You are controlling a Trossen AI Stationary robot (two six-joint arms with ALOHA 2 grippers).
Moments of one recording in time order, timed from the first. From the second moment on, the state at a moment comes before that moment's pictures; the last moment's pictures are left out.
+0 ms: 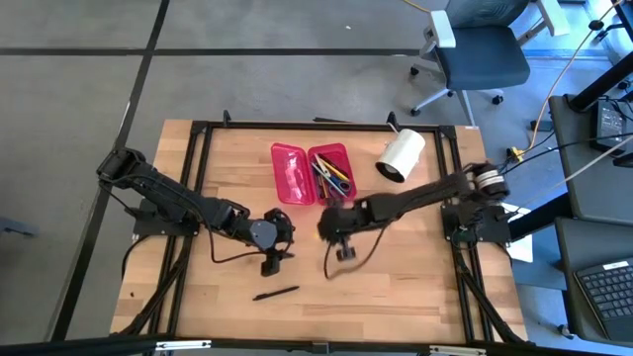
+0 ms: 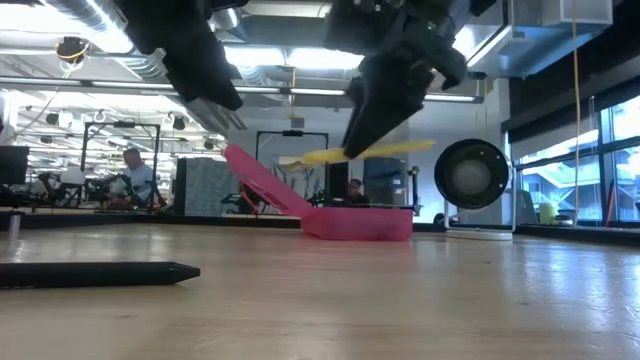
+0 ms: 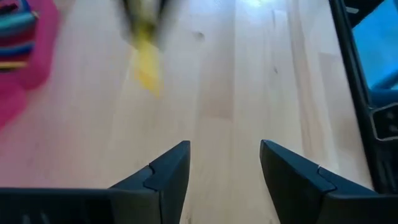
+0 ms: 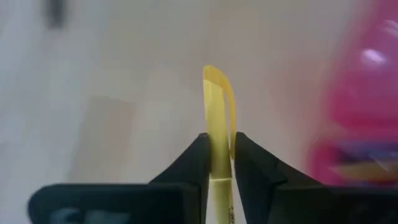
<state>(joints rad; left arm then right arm) -0.35 1.41 0.88 -0.25 -0.17 -0.46 0.18 1.82 1.30 -0.49 0.10 -0.09</state>
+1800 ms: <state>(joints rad) -0.41 1.41 0.88 -0.31 -0.31 -0.46 -0.29 1.75 0.84 0.30 0.23 0.39</state>
